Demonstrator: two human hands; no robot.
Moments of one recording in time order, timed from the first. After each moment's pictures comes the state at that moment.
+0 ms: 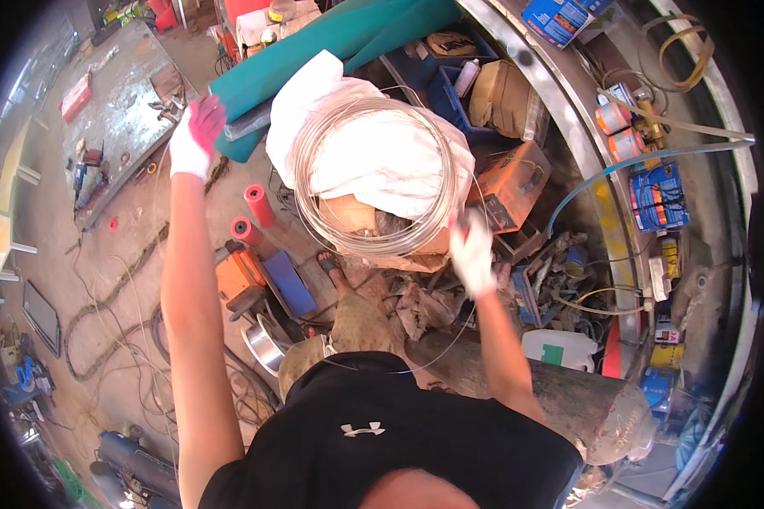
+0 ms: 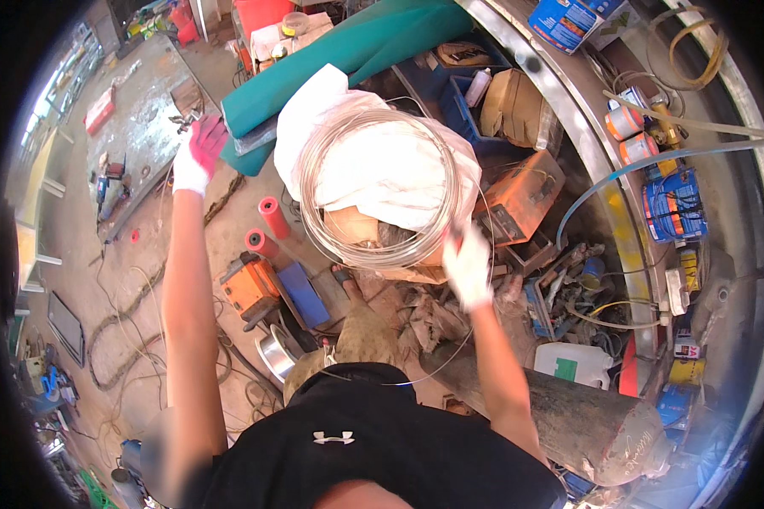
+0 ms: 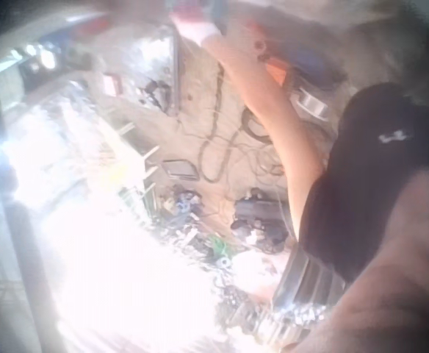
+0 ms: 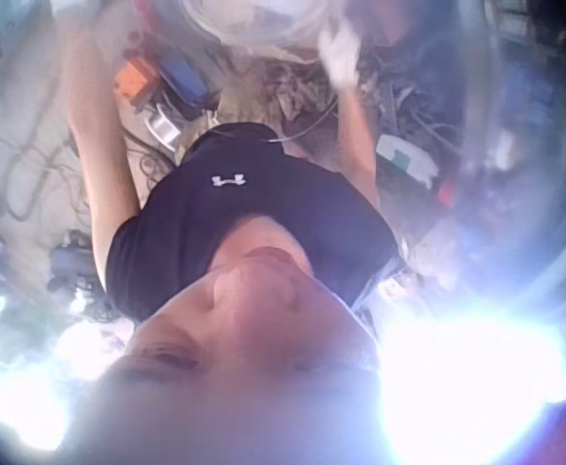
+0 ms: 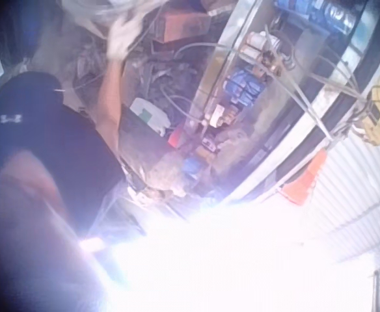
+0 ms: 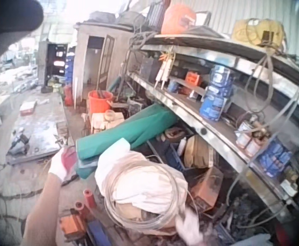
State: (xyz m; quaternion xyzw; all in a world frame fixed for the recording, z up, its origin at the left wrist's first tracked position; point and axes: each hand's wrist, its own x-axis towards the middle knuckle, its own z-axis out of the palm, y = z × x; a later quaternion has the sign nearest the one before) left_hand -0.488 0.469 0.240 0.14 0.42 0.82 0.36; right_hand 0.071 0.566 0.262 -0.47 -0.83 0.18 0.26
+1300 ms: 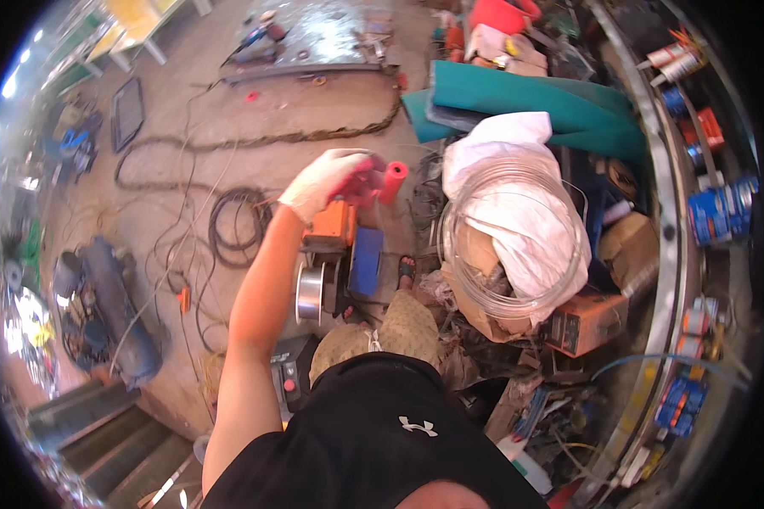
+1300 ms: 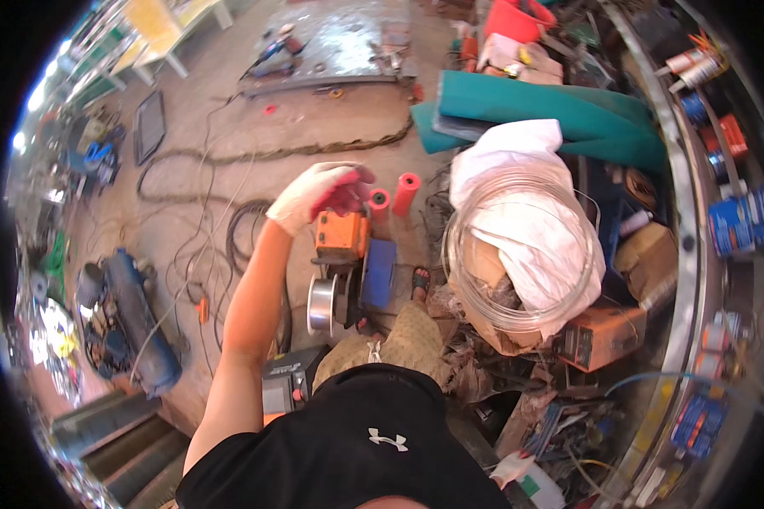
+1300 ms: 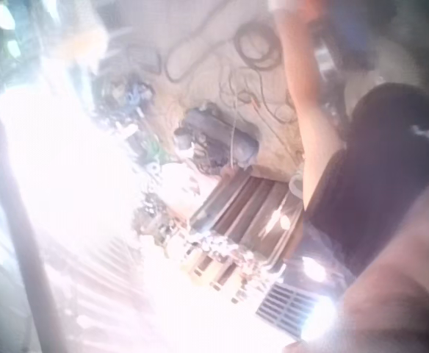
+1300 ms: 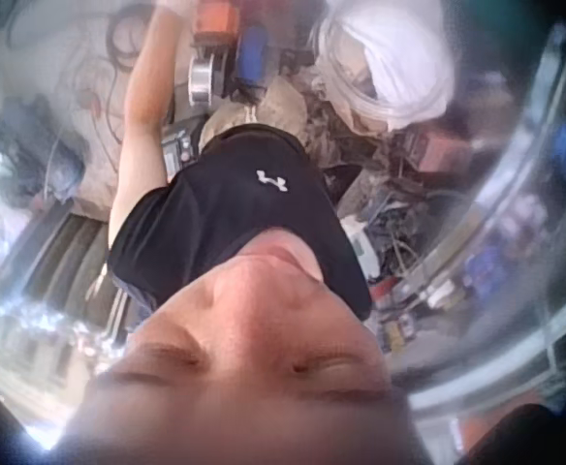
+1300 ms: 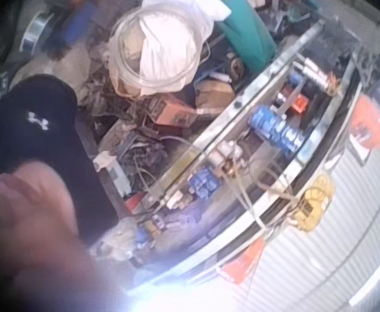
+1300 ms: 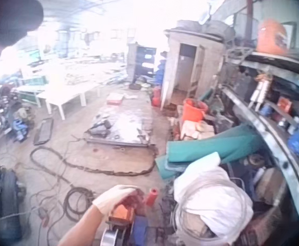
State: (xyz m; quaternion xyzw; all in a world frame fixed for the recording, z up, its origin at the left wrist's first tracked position) left_hand -0.372 0.234 0.303 0.13 0.62 0.64 0.44; right_hand 0.480 0.490 0.096 -0.79 -0.58 0.12 0.15
